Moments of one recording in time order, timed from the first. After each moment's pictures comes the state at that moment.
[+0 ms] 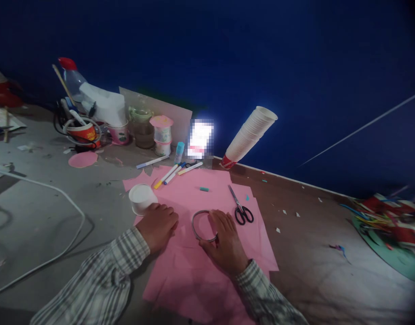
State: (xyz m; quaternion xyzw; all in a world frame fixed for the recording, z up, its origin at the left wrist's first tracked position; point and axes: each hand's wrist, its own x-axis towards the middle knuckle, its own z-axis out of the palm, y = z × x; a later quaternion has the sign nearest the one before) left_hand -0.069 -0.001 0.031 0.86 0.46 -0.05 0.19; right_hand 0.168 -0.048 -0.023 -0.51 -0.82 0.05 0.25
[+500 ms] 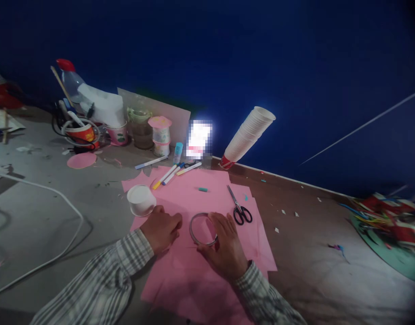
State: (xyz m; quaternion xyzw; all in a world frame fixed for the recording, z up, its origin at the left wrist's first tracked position) left_hand -0.061 -0.002 0.023 0.84 0.48 -0.02 0.26; right_hand 0.168 -0.053 -0.015 -0.49 -0.82 0.04 0.28
